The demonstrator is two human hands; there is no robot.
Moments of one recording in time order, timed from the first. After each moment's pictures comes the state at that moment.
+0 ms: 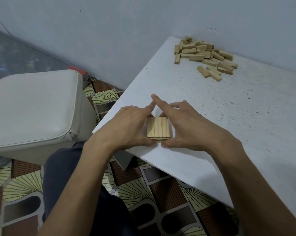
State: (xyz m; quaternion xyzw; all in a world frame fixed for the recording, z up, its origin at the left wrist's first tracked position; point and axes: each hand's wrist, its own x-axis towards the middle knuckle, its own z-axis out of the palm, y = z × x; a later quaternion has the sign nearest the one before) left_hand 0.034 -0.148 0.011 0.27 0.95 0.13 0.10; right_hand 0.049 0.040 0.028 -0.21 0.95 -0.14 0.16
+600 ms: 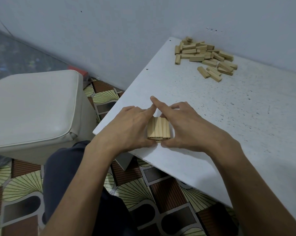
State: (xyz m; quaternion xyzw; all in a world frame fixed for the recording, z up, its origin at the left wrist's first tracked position) left_hand 0.038 -0.145 0.009 0.28 0.95 0.10 0.05; right_hand 0.049 0.036 0.028 -0.21 0.95 -0.14 0.16
